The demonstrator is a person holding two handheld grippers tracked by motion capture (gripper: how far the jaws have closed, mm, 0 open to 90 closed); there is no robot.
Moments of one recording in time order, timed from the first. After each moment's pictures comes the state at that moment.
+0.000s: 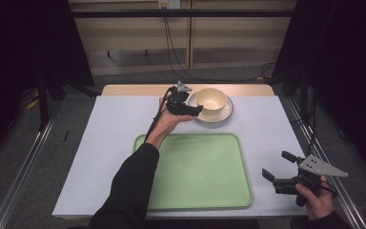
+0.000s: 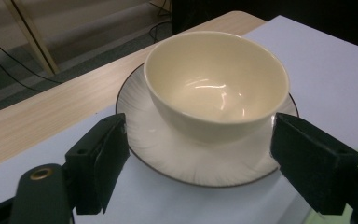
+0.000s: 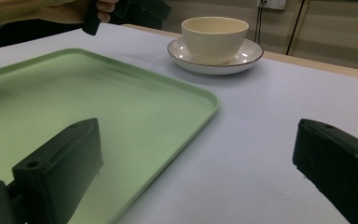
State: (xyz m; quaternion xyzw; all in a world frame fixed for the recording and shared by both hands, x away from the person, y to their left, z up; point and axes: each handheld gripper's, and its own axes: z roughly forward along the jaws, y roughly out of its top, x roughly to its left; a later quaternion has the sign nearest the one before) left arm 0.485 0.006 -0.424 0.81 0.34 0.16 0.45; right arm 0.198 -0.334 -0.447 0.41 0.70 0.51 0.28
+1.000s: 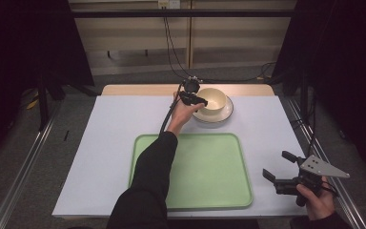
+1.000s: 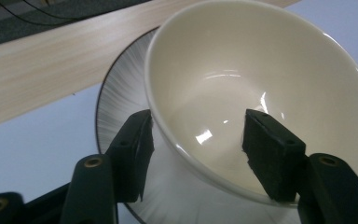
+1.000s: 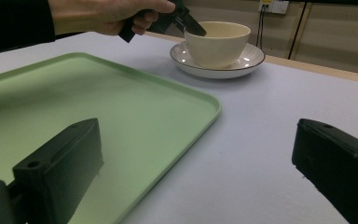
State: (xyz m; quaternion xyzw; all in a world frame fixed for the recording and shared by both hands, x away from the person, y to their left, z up) left arm 0.531 -0.041 -0.442 0.82 0.43 0.10 0.37; right arm 0.197 -0.334 -0.446 0.40 0.70 0.52 0.28
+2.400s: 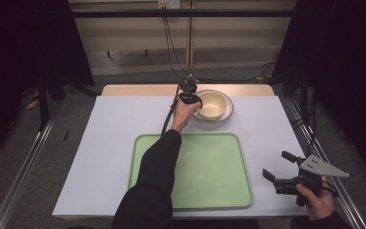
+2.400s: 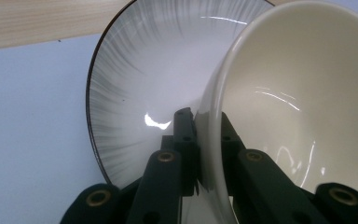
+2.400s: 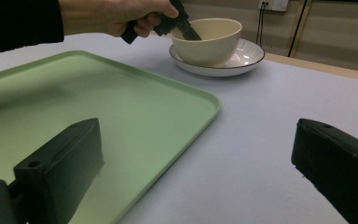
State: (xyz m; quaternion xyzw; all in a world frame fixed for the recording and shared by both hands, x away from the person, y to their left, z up) left arm 0.547 -0.037 -0.451 0.79 0.50 0.01 0.34; right arm 0.198 -0.334 -0.446 0.40 0.70 0.51 0.28
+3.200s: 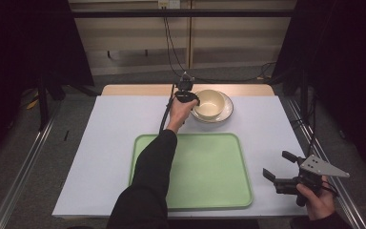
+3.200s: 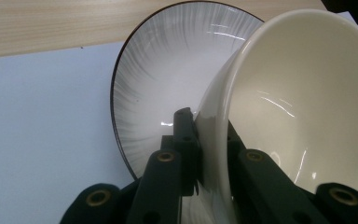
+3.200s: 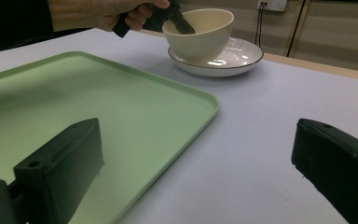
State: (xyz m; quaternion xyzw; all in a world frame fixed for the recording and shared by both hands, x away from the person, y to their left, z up) left arm 0.543 -0.020 -0.439 0.78 0.51 0.01 0.35; right arm 0.198 -0.335 -0.446 0.41 0.70 0.51 0.28
